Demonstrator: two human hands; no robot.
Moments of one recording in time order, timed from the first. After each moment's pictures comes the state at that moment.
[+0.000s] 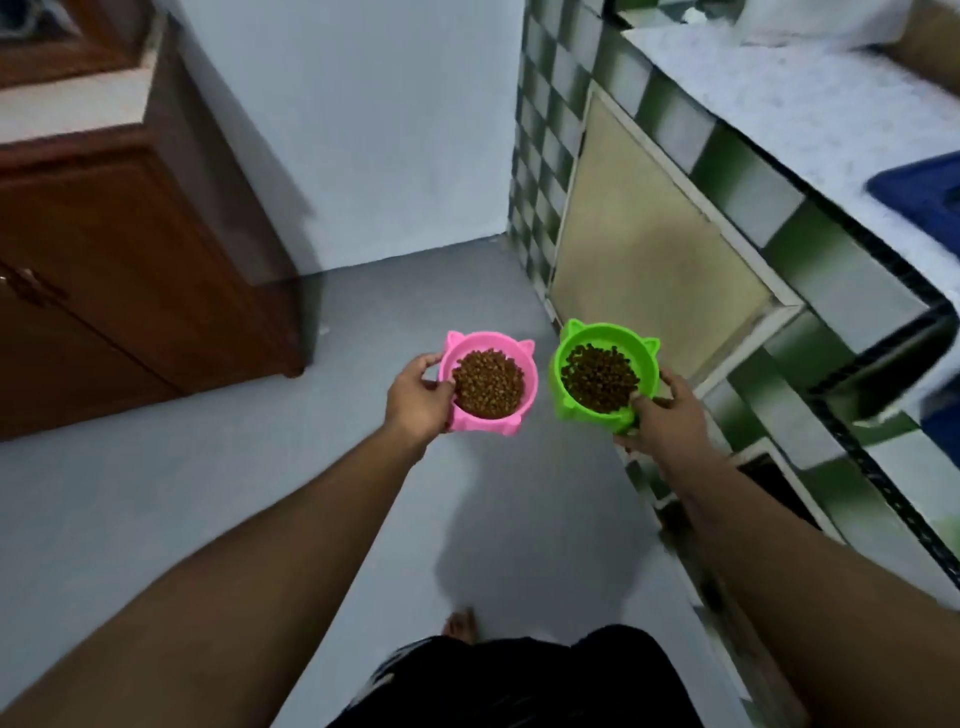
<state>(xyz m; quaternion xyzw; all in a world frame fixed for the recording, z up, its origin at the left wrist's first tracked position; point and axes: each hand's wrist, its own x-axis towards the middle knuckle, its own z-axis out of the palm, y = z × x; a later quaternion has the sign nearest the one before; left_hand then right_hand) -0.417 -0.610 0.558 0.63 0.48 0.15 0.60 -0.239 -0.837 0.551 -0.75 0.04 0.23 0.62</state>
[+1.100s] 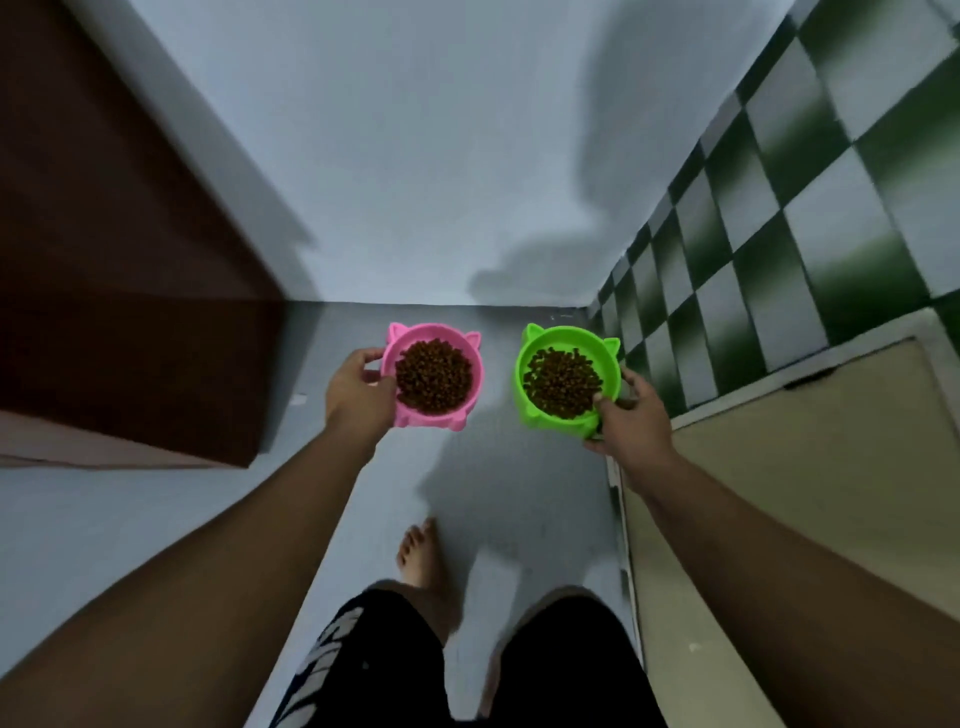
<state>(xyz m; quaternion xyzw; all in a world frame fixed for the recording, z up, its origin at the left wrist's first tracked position) -0.058 -0.075 0.423 0.50 0.64 0.21 0.55 0.186 -0.245 0.427 -0.80 -0.06 0.35 0.48</state>
